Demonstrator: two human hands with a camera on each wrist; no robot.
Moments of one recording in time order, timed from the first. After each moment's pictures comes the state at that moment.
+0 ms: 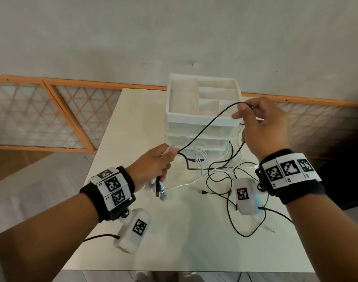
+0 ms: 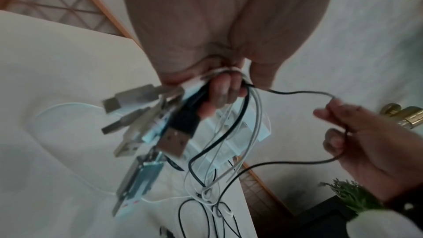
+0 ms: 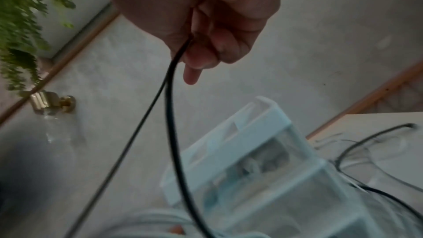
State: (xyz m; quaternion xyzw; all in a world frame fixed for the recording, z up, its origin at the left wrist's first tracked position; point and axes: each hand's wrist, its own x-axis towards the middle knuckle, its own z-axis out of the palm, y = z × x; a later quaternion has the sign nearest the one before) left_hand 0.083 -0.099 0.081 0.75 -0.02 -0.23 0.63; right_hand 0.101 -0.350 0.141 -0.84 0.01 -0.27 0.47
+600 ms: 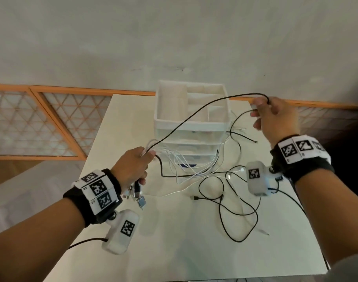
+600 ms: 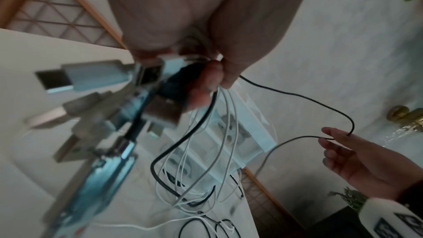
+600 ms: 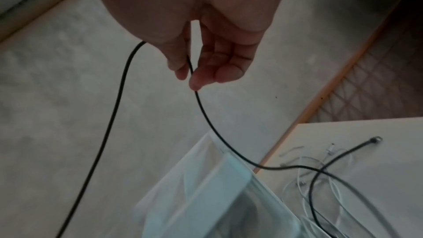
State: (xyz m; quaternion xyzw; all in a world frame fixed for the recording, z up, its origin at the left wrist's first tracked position) left_hand 0.101 -0.095 0.081 0.78 0.10 -0.17 0.60; right_hand 0.141 -0.422 0.144 -0.83 0.13 -0.23 0.48
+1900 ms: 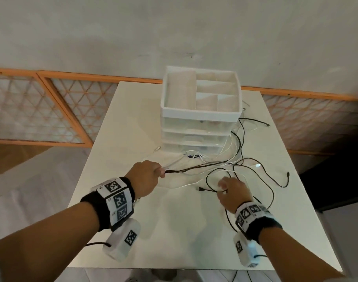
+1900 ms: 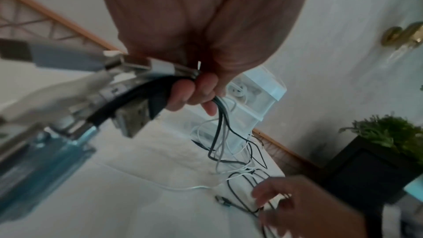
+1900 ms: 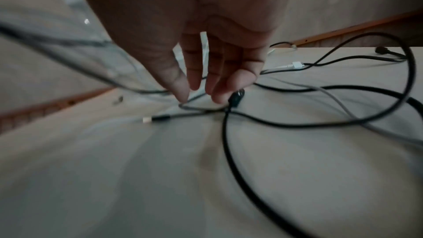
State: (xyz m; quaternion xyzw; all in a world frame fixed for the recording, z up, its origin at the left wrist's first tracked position) left_hand 0.085 -0.096 0.031 0.93 -0.04 -0.19 0.30; right_hand 0.053 -0.377 -0.048 -0.96 0.12 0.14 0.22
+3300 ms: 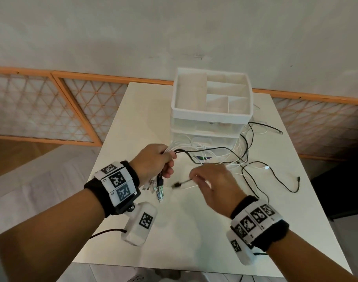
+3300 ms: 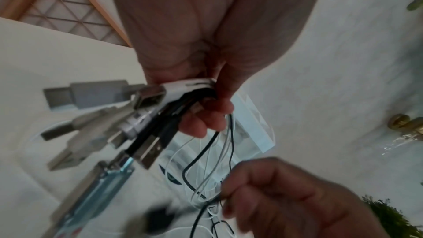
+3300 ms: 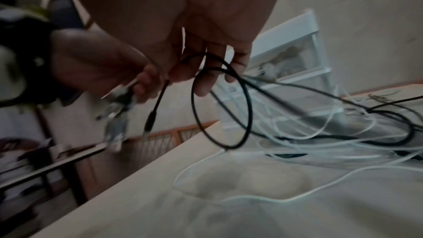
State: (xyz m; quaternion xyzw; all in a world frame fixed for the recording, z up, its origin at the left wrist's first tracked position) left_hand 0.093 -0.101 0.072 0.77 0.06 -0.21 0.60; right_hand 0.052 -0.305 0.024 -0.90 -0.27 -0.09 0.32
